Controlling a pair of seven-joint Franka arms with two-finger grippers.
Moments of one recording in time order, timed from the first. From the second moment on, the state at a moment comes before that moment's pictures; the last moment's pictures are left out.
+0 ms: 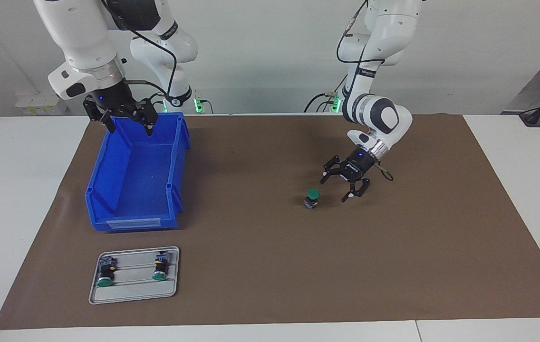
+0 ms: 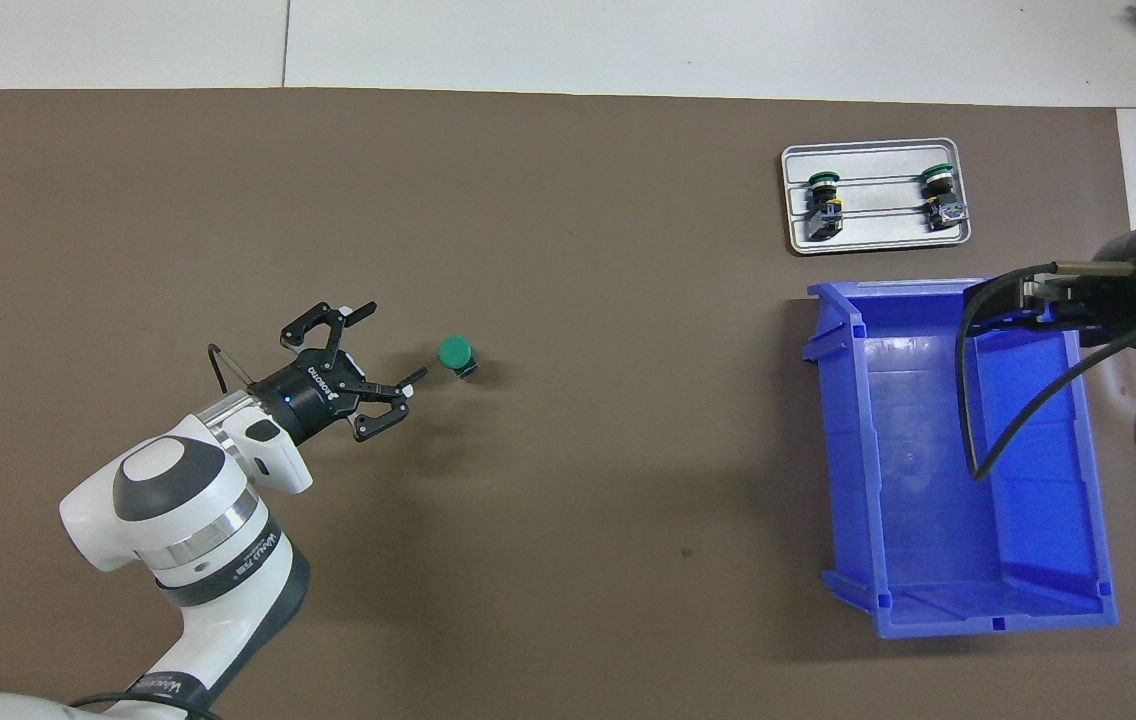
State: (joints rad) left arm -0.31 0.06 0.00 -2.35 -2.08 2.56 2.56; right arm 0.03 0.00 0.05 -1.59 -0.02 1.58 0.19
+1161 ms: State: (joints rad) left arm -0.29 0.06 0.01 -2.07 -2.03 2.80 1.59; right arm 0.03 0.00 0.05 -1.59 -0.02 1.58 0.19
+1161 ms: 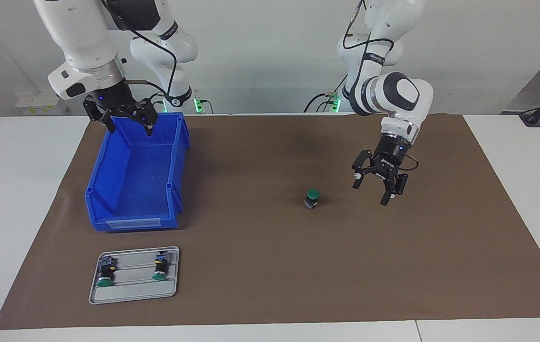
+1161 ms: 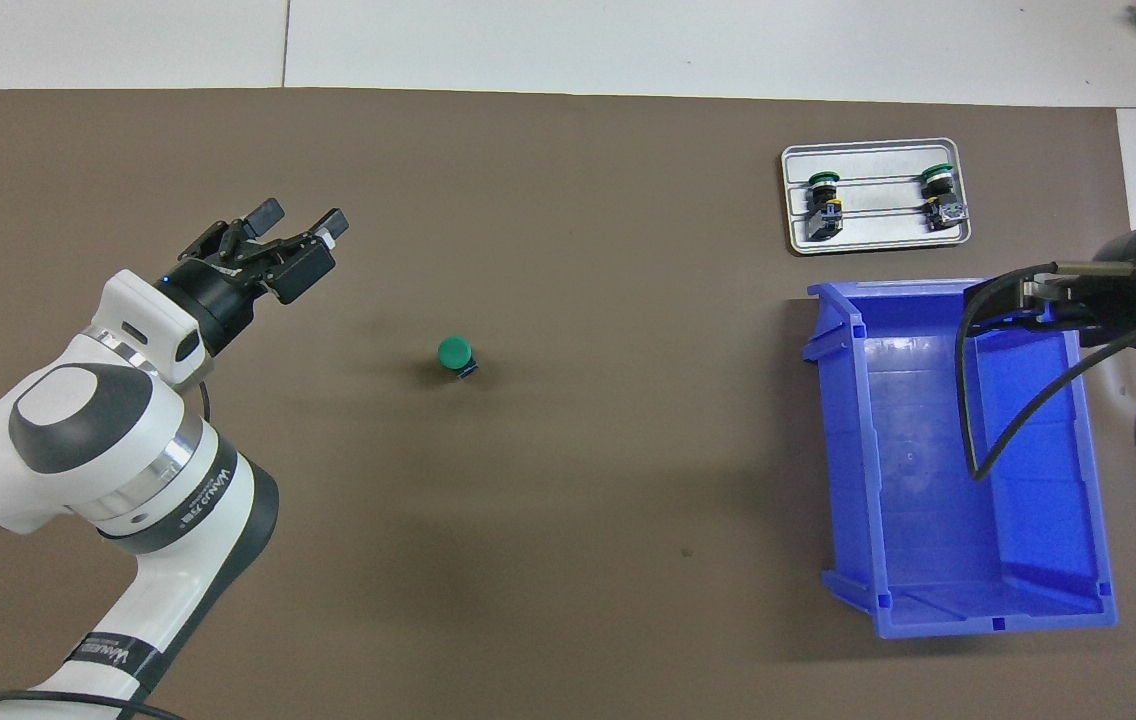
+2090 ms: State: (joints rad) left arm -0.01 0.17 0.02 -1.69 -1.40 2.37 0.41; right arm 0.03 0.00 0.05 -1.59 -0.02 1.58 0.19
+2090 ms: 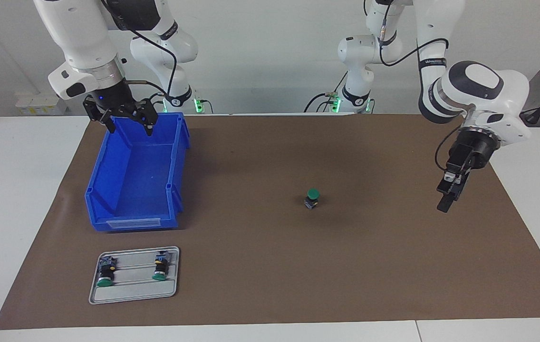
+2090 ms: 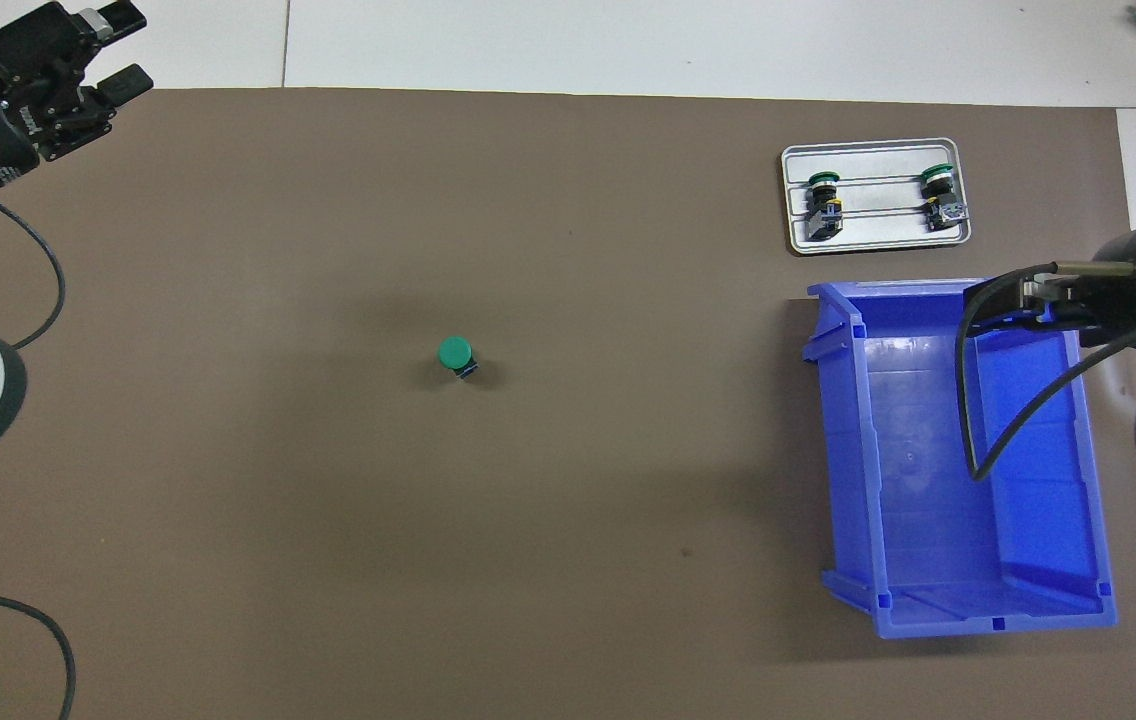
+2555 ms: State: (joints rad) left arm 0.05 0.19 0.02 -1.42 -0.70 1.94 0.28; right arm 0.03 0.00 0.05 -1.59 -0.02 1.58 0.19
